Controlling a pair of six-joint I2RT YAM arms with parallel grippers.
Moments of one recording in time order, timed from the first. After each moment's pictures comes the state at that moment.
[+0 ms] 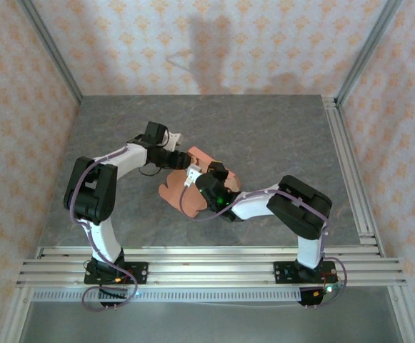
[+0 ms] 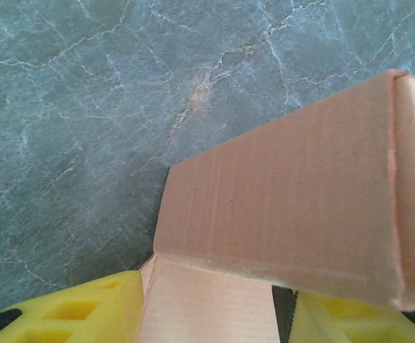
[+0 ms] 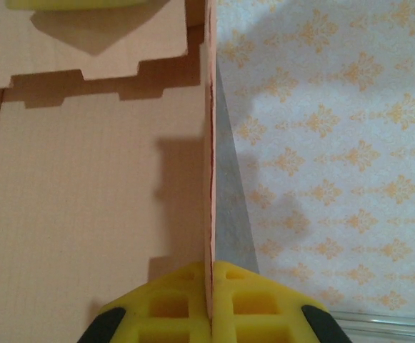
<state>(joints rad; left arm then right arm) -0.23 1.84 1.16 -0.37 0.49 -0.18 0.98 1.86 0.86 0.56 0.91 -0.99</state>
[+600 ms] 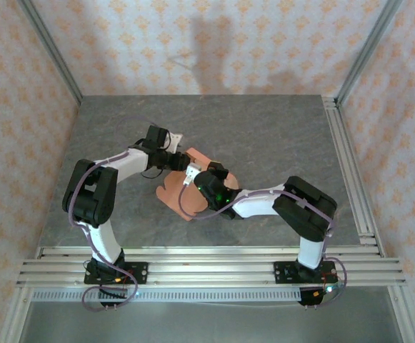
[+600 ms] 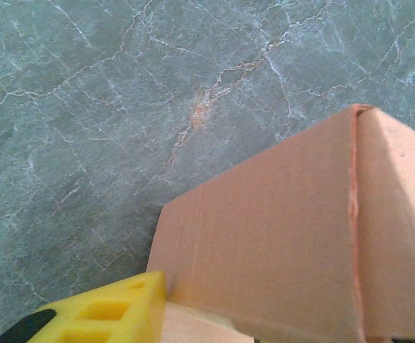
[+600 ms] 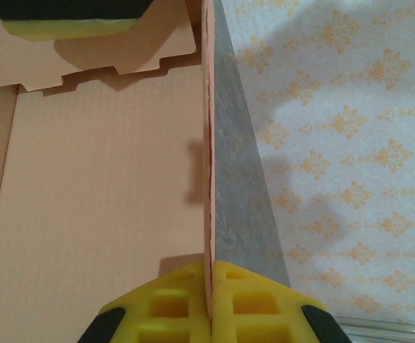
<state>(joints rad) -0.25 1.81 1.09 -0.25 0.43 -0.17 0.98 1.82 0.89 0.41 0.85 -0.86</state>
